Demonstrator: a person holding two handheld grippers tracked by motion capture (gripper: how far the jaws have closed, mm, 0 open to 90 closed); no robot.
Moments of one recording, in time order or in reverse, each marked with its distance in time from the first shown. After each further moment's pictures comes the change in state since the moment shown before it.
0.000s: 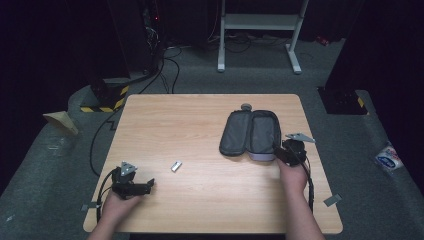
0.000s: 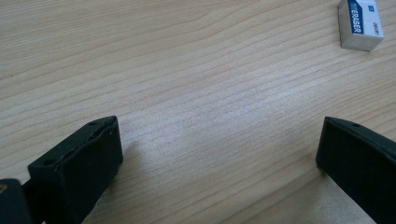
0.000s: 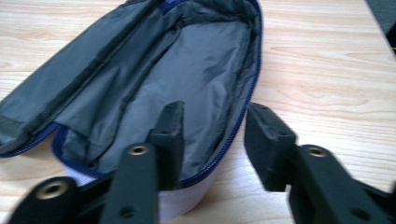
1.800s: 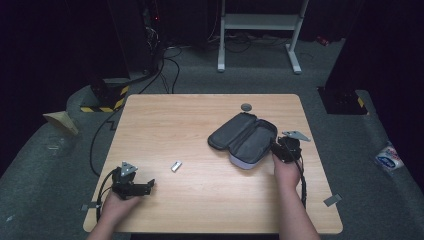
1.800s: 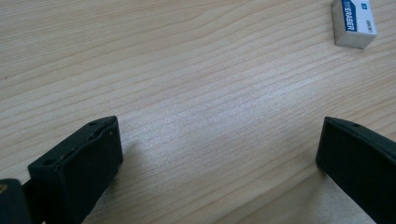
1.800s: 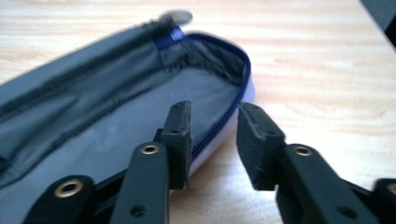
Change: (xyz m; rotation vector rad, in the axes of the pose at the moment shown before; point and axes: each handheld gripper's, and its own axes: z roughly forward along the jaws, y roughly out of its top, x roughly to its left) left arm 0.000 0.000 -0.001 0.004 -0.014 0.012; right arm 0.007 0.002 0.018 -0.047 -0.025 0.045
